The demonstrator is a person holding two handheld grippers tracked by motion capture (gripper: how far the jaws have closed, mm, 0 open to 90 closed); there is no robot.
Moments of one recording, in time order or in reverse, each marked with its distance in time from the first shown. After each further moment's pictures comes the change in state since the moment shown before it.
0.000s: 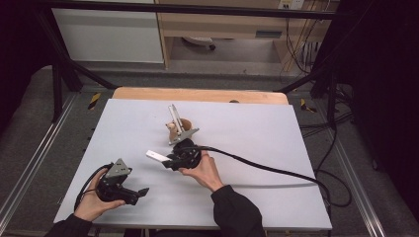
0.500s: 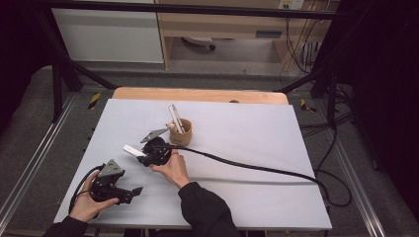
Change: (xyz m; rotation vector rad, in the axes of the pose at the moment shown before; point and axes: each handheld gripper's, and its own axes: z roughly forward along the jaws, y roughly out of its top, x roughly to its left) left arm 0.016 -0.019 -0.005 0.002 0.032 -0.099; right arm 0.019 0.038 0.082 -0.050 -0.044 -0.005
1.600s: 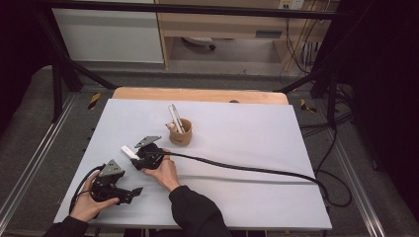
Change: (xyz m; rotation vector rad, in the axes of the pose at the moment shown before) left arm 0.002 -0.002 0.003 0.017 0.004 -0.024; right arm 0.008 -0.012 0.047 -0.070 -0.053 0.016
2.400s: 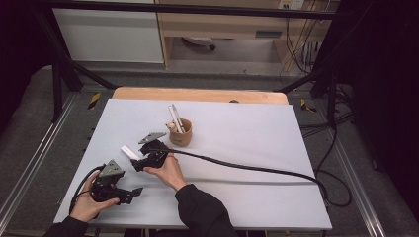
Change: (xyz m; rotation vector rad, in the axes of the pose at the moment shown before) left arm -0.001 0.000 0.000 -0.001 0.003 0.005; right arm -0.003 0.008 -0.022 0.006 -0.028 0.044
